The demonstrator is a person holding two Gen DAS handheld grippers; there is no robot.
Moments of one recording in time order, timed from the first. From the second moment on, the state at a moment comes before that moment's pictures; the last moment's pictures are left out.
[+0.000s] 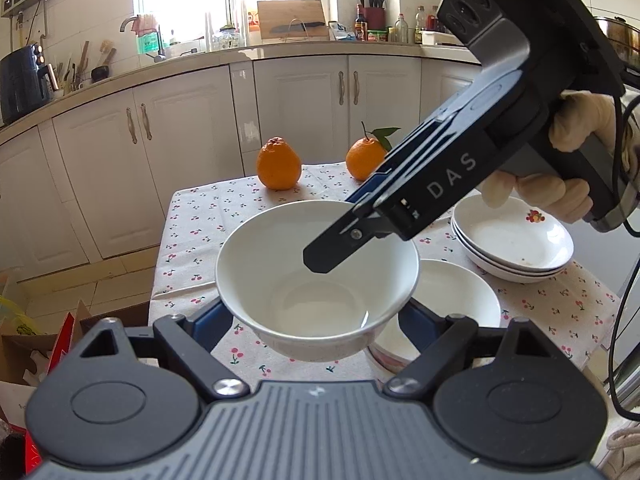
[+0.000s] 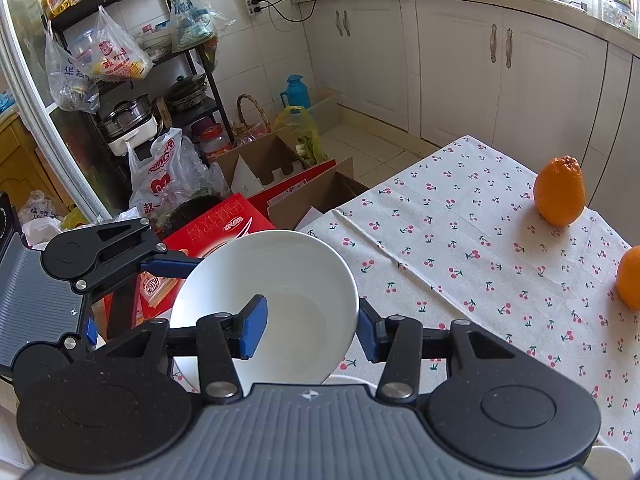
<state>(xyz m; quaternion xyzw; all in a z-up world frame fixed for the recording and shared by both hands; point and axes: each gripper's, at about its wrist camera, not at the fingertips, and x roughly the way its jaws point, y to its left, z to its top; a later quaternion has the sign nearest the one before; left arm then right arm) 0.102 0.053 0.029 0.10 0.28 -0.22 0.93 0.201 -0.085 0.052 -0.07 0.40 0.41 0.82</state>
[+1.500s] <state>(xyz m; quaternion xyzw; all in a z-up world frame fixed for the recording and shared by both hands) 0.094 0.000 0.005 0.11 0.31 -0.29 0.90 0.163 -0.148 0.022 -0.06 0.42 0.34 0.84</state>
